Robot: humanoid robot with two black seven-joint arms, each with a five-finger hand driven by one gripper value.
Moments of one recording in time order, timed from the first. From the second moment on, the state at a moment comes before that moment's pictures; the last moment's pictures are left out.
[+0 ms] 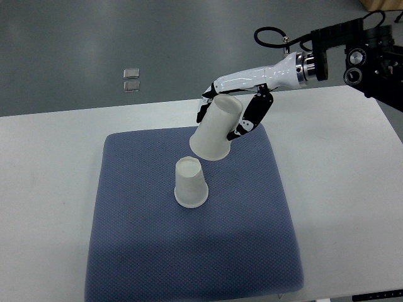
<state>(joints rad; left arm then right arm) 0.05 0.00 -0.20 -0.12 0.12 -0.18 0.14 1.29 -0.47 0.30 1.14 -1.32 0.61 0.40</state>
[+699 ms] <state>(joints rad) 0.05 0.00 -0.20 -0.12 0.12 -0.18 0.14 1.28 -0.33 0.29 1.12 -1.37 0.61 0.30</state>
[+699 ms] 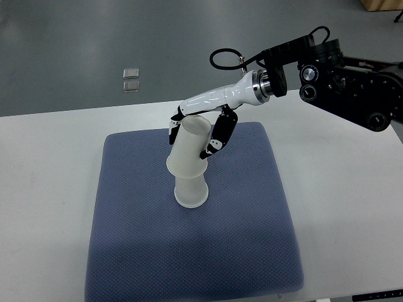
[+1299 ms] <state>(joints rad) 0.05 0.00 -0.20 -0.12 0.12 -0.18 0.14 1.23 -0.27 0.28 1.08 -1.43 0.61 0.30</state>
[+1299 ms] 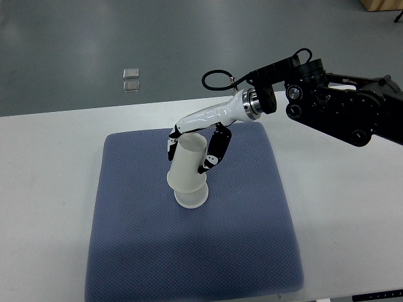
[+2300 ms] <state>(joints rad) 0.05 0.00 -0.20 -0.12 0.12 -0.18 0.14 1.13 -0.27 0.46 0.89 -1.24 0.59 0.31</state>
